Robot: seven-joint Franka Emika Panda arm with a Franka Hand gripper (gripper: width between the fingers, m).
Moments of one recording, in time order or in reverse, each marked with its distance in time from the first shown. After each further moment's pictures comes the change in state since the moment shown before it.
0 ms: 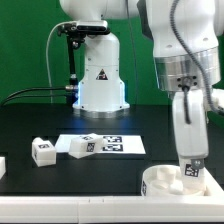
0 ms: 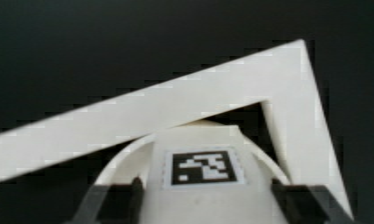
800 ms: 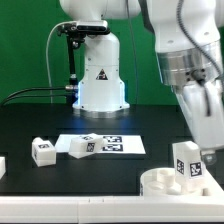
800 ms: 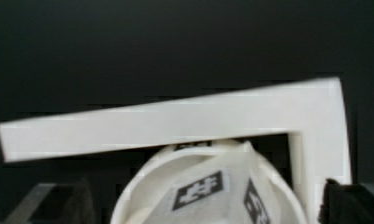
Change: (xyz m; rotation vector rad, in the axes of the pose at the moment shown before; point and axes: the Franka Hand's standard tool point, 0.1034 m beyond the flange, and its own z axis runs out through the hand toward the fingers) arm -0.010 0.021 -0.016 -0.096 -0.035 -0.407
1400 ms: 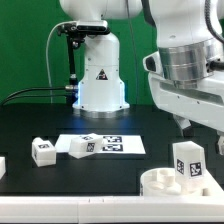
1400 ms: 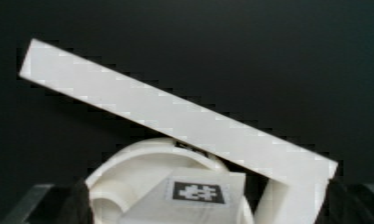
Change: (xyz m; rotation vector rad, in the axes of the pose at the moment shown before) arm 0.001 0.001 -0.003 -0.012 0.013 -0.522
